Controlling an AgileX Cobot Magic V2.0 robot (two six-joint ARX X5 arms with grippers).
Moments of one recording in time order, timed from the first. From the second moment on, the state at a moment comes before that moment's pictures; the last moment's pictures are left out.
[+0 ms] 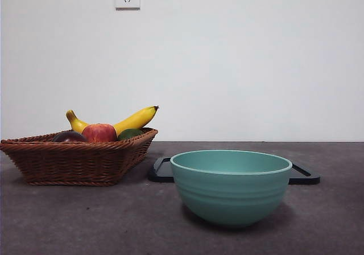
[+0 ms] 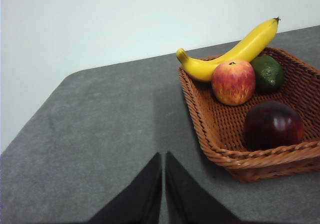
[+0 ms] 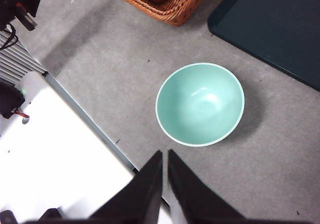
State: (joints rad) left arm 0.07 0.01 0.03 -0.12 0.11 0.19; right arm 0.59 0.78 0.98 -0.98 -0.37 0.15
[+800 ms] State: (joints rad) left arm 0.07 0.01 0.03 -0.18 0.11 0.19; right arm 0.59 0.78 0.98 -0.98 -0.37 0.15
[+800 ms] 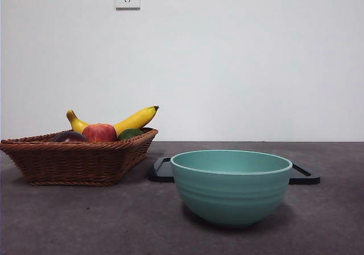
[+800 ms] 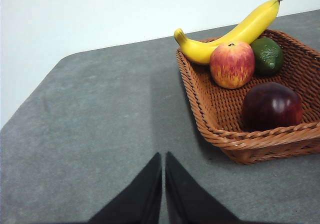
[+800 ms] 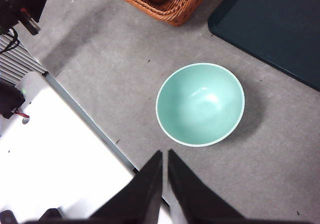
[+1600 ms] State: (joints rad) left arm 0.07 0.01 0.03 -0.18 0.11 0.19; right arm 0.23 0.60 0.81 -0.51 -0.29 0.04
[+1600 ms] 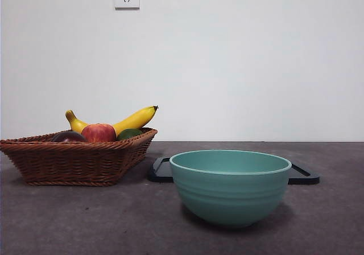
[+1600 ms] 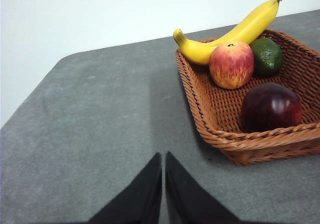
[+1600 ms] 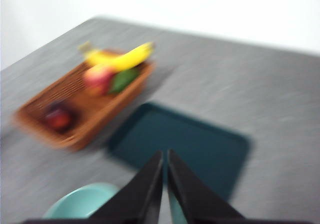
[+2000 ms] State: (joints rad) left arm 0.07 0.01 0.03 -0.18 0.11 0.19; right arm -0.04 0.29 0.38 -0.10 -0.19 -0.01
